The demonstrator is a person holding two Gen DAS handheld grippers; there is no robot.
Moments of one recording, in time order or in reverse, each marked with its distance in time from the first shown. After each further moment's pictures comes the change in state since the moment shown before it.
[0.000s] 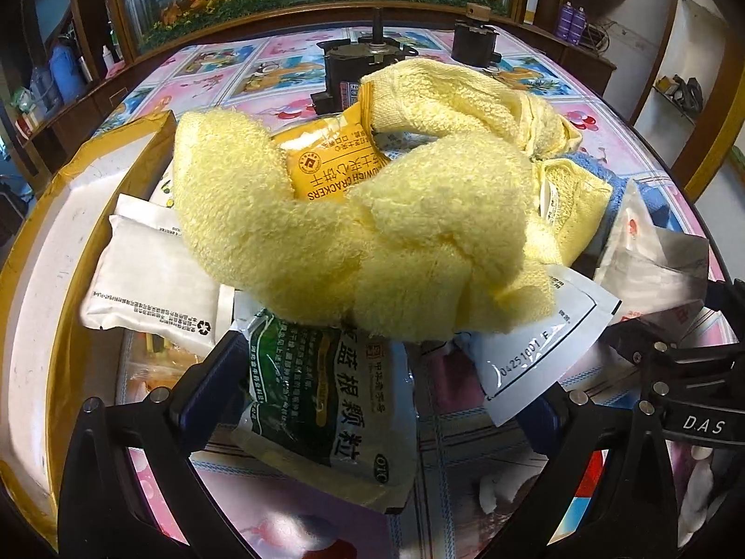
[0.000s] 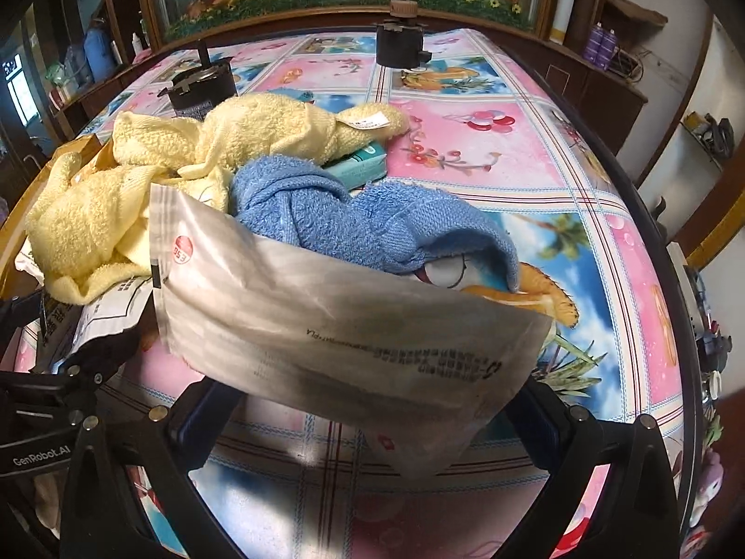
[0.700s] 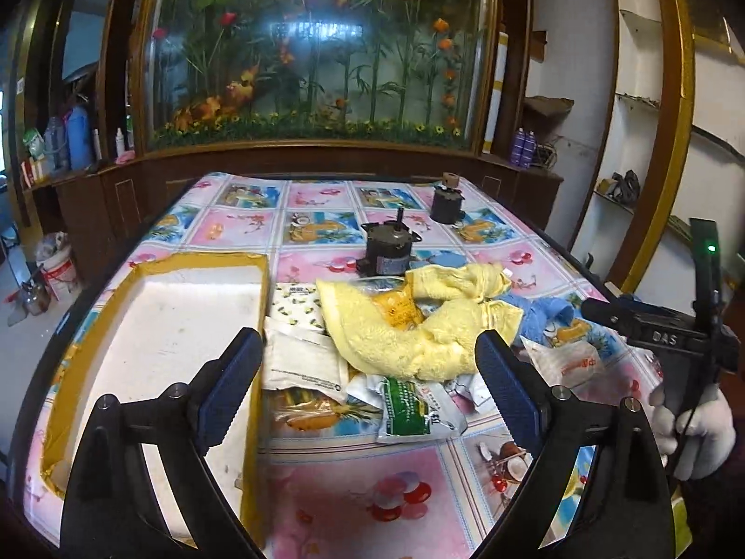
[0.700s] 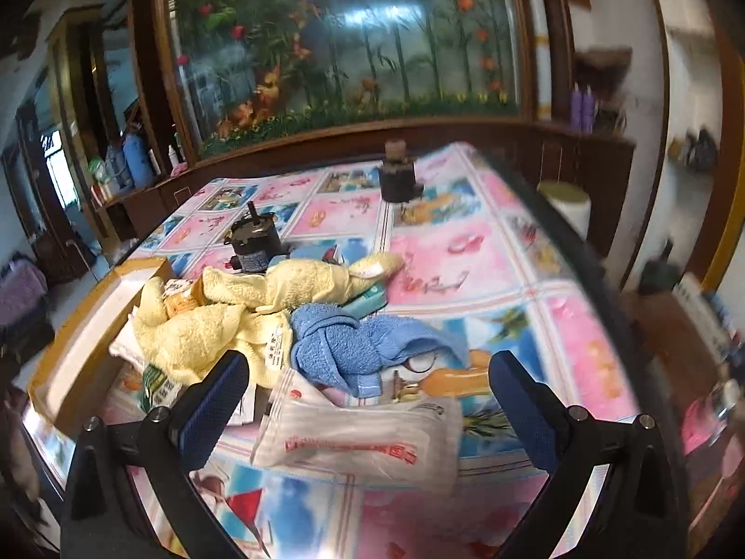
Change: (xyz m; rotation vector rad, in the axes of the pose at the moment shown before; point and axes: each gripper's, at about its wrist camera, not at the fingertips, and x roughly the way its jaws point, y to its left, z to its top) left arm -0.127 0.072 -0.024 -0.004 -0.411 -0.147; right arm -0.068 -0.037 0.004 0.127 -0.347 0.191
